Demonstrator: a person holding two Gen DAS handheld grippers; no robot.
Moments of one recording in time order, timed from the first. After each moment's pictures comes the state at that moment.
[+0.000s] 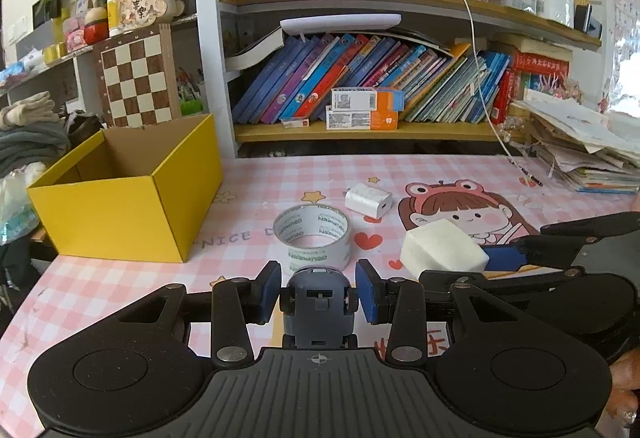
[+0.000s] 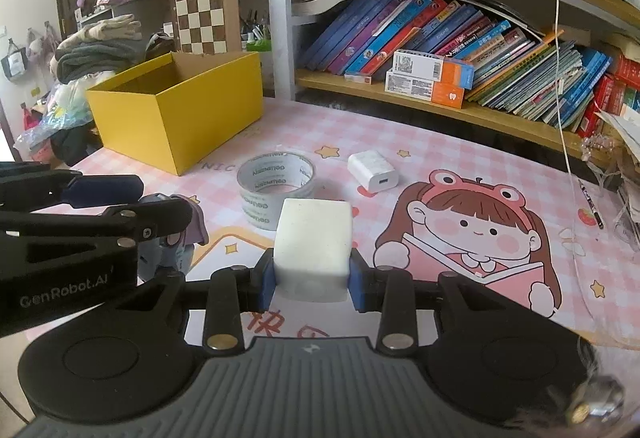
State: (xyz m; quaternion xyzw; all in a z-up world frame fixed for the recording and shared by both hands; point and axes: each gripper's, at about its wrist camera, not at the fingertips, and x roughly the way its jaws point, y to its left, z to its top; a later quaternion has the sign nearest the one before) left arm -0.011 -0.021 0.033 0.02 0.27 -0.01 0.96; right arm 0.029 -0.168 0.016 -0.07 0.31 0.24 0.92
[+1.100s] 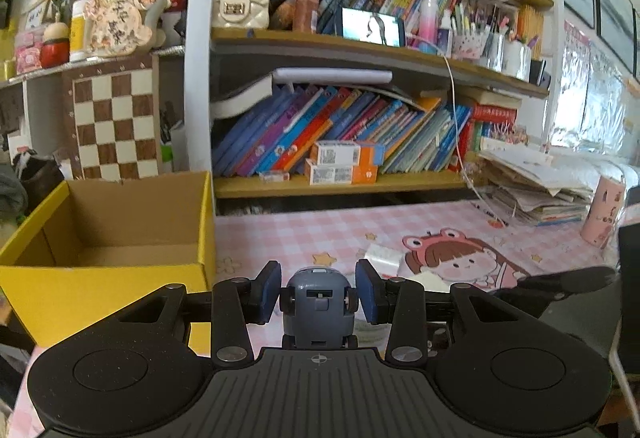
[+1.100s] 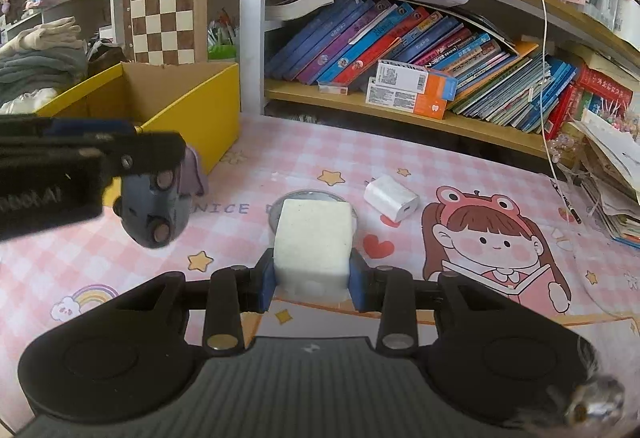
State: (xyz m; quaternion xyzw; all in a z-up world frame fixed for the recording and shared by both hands) left arm 0.028 0.113 0.065 0.00 0.21 -0.15 0.97; right arm 0.042 -0.041 0.028 -0.06 0.31 0.11 0.94
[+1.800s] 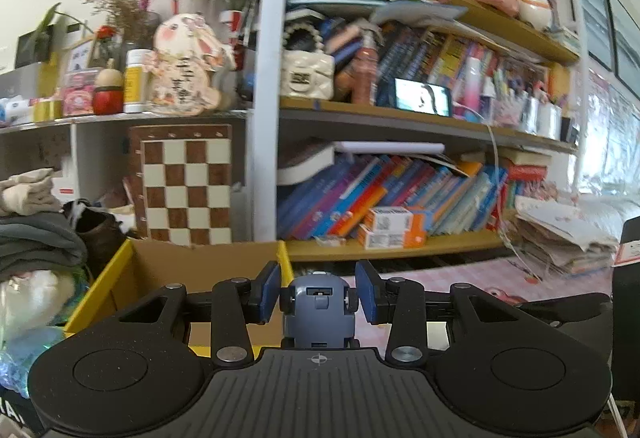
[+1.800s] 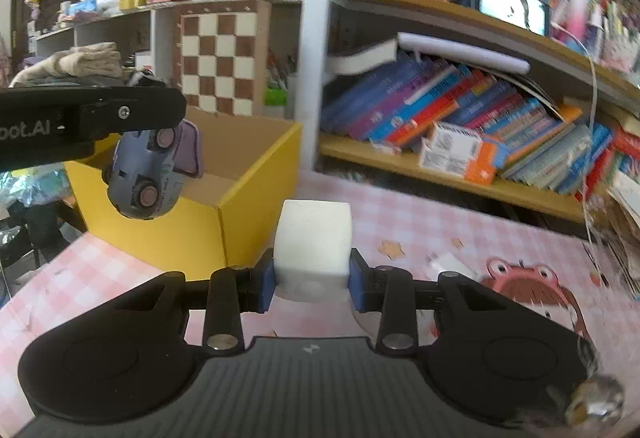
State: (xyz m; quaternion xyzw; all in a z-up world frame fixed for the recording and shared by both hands) left arm 0.038 0.188 0.103 -0.01 0.13 -0.11 0.99; right arm 0.063 0.030 0.062 -0.08 0.25 0.15 0.95
